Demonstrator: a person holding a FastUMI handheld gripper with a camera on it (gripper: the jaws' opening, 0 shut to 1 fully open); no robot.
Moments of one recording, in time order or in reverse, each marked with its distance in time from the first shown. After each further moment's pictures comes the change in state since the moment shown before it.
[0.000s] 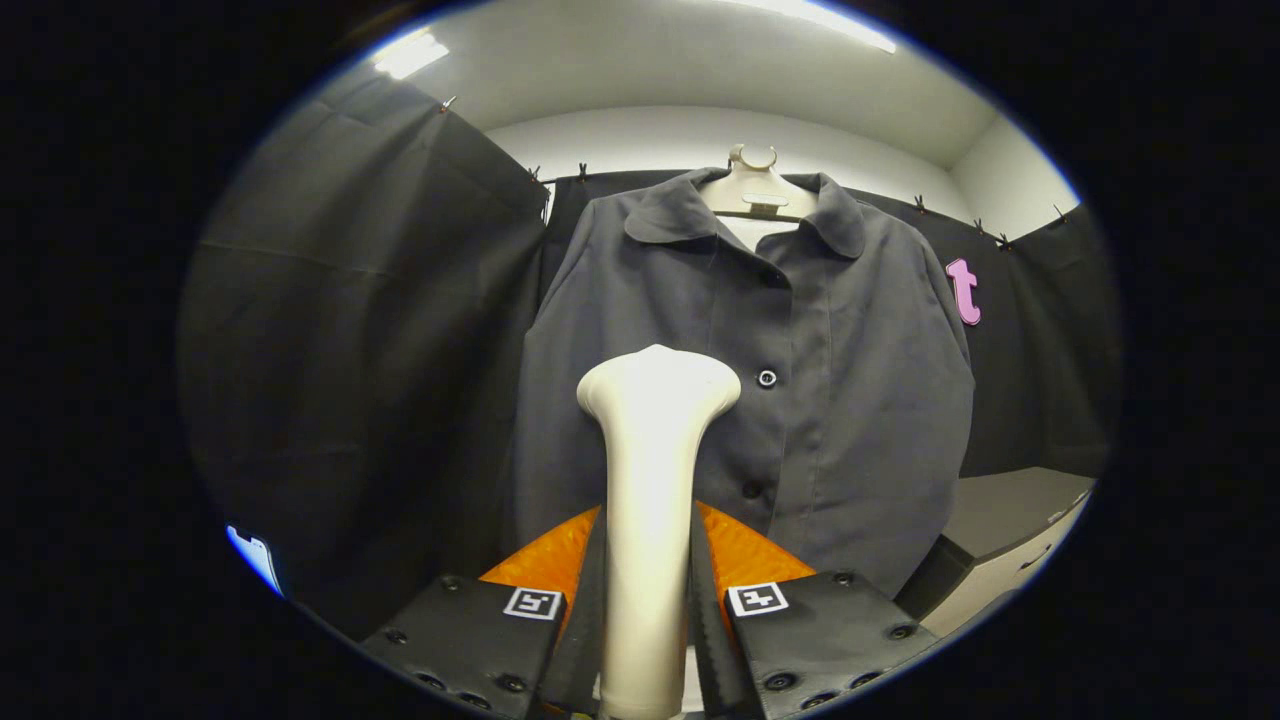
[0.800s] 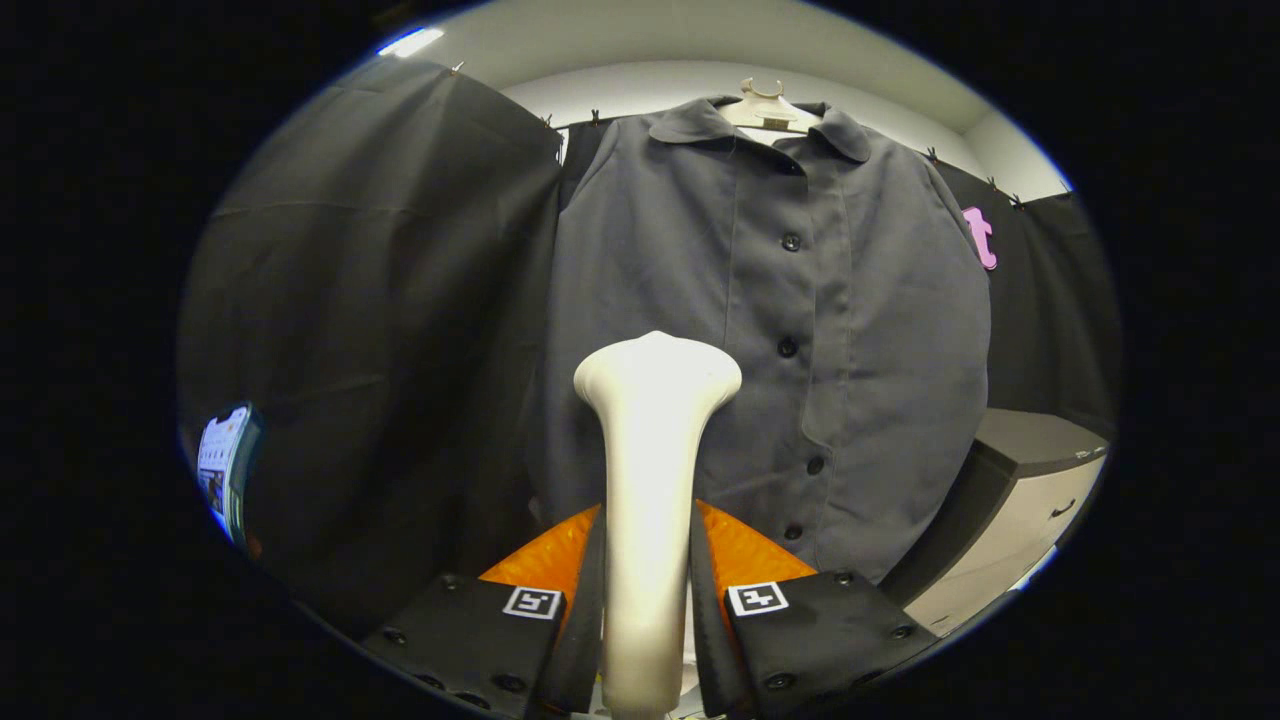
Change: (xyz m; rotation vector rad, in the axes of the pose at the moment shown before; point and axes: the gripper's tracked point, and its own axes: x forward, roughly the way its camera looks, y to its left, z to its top) arm -0.035 0.020 -0.107 0.024 0.203 0.050
